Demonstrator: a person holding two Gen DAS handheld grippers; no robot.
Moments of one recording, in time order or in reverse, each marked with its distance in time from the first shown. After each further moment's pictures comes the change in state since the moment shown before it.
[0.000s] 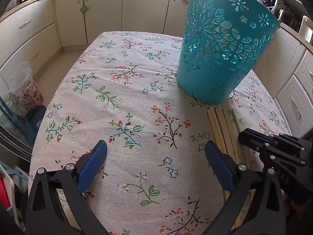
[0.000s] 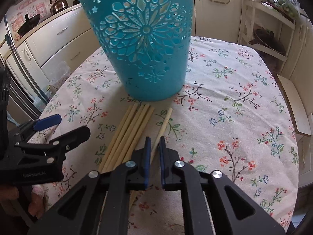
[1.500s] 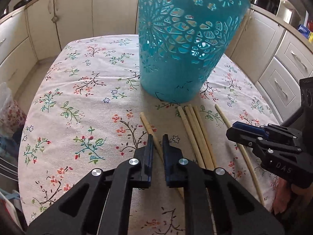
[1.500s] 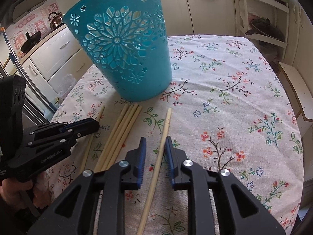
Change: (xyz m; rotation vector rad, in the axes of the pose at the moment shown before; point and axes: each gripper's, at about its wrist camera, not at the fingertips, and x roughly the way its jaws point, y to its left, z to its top) left arm 0.007 -0.020 0.007 0.140 0.007 -0.134; right arm -0.008 -0.033 -0.009 0.091 -0.040 0.099
